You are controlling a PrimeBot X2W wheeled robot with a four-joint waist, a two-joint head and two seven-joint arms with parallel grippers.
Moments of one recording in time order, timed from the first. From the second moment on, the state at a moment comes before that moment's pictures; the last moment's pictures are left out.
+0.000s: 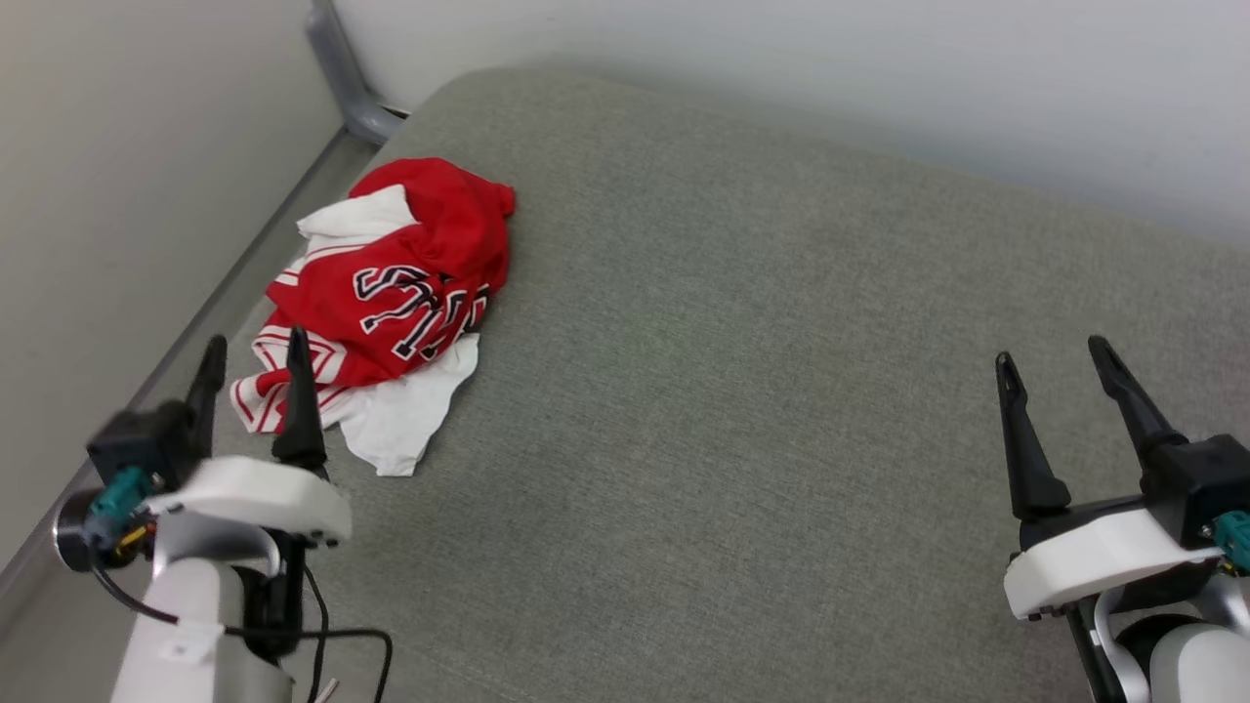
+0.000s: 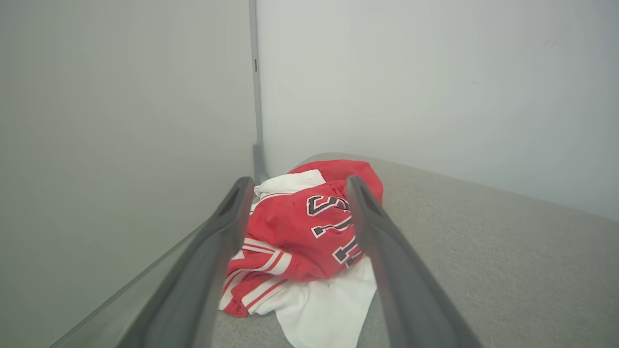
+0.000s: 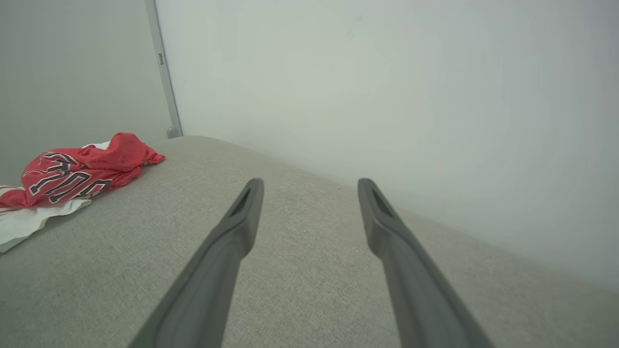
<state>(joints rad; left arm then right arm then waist) -0.25 0.14 0.08 0.26 -0.22 -0.04 -0.23 -0.06 -0.05 -0.06 -0.15 -0.03 0.13 0.01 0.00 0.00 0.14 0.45</state>
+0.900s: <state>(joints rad) -0.79 0.45 0.02 0.86 -0.61 -0.13 0.49 -0.24 -0.05 -0.04 -0.21 -0.09 0.13 0.03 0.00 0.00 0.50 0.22</state>
